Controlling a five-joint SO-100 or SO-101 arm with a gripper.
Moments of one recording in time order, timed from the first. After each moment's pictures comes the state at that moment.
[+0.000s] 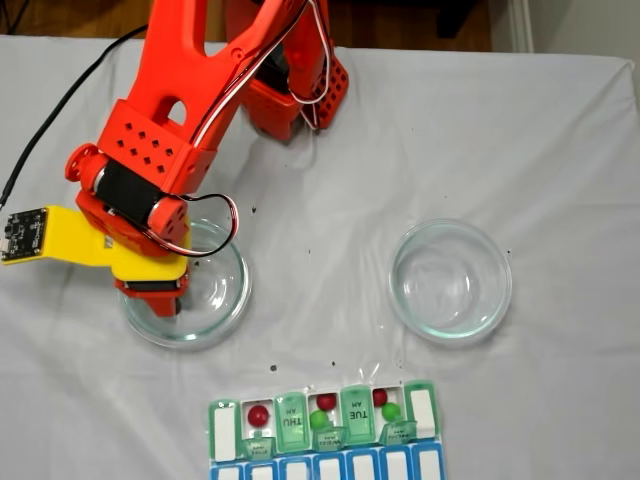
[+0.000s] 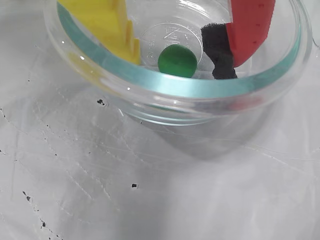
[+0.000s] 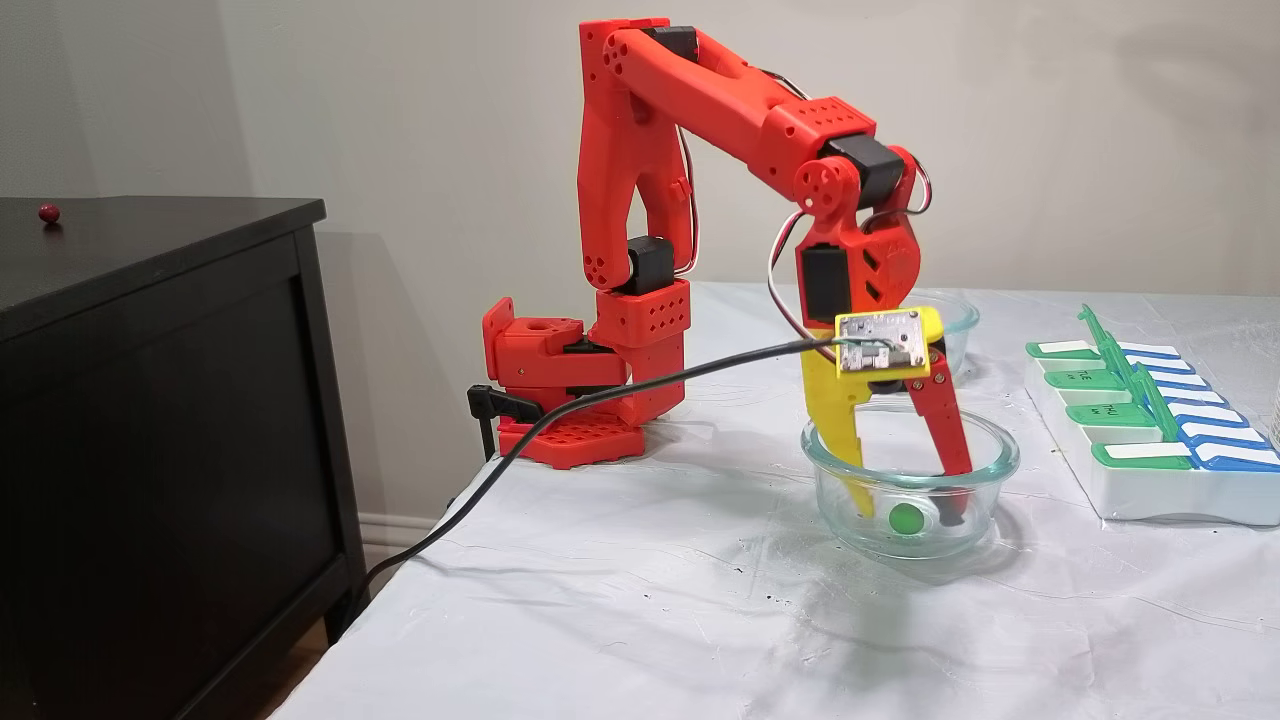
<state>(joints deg) 32.4 113.1 122.2 52.7 -37.8</state>
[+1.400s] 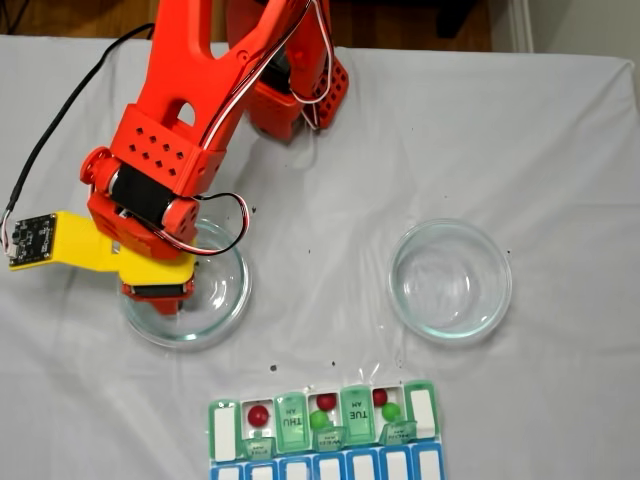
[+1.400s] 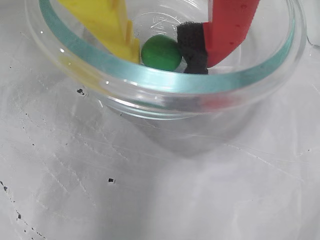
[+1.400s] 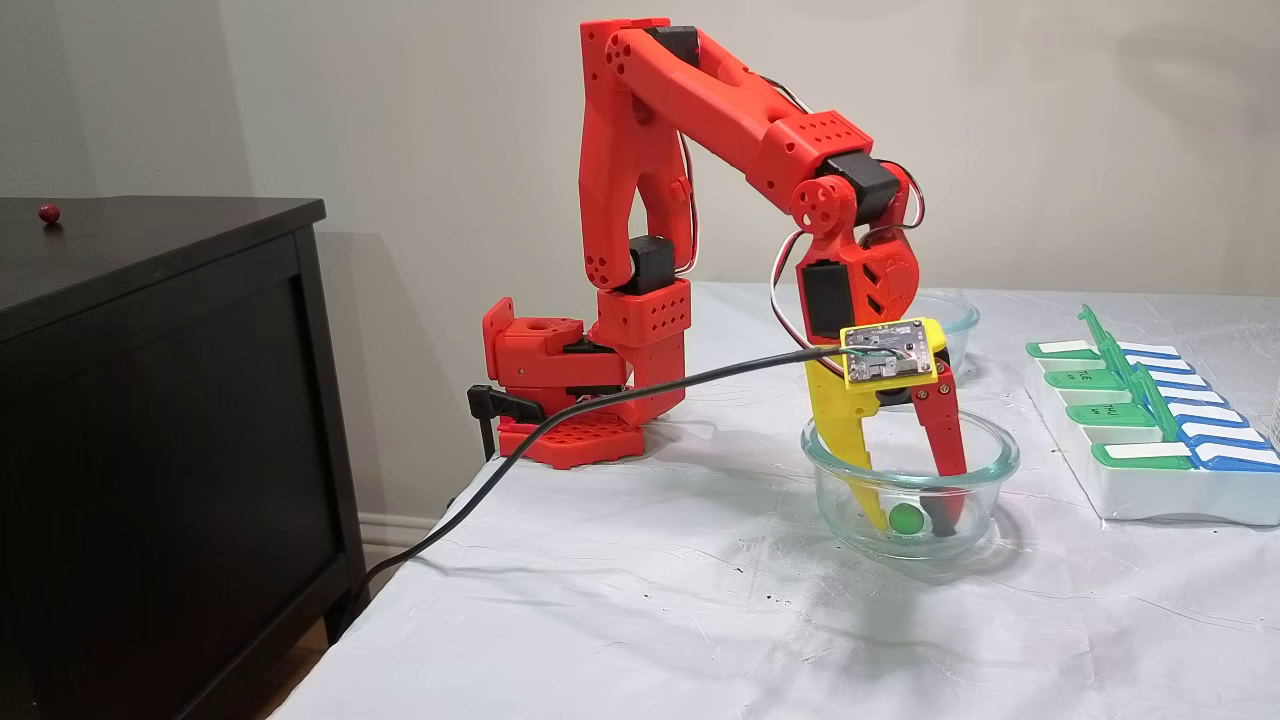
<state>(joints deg) 31.1 113.1 125.9 45.4 -37.8</state>
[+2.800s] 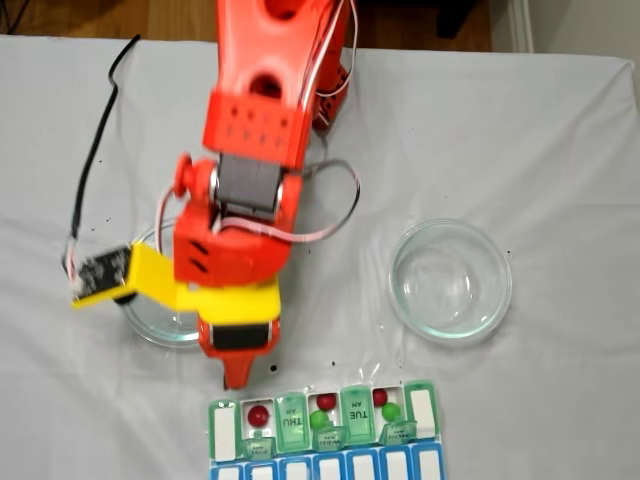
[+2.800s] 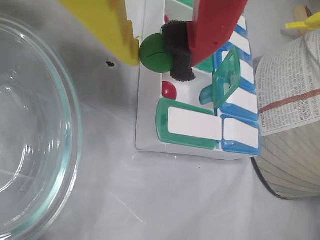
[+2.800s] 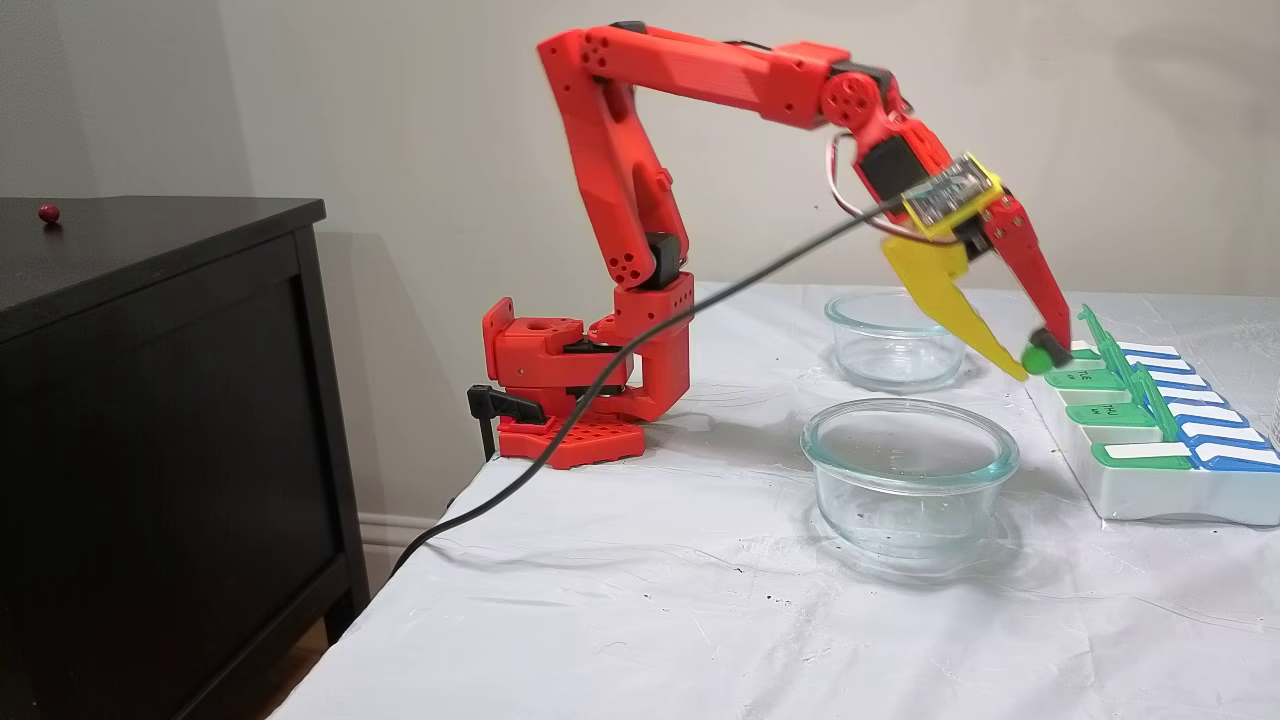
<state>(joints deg) 11.1 121.7 123.8 33.0 -18.1</state>
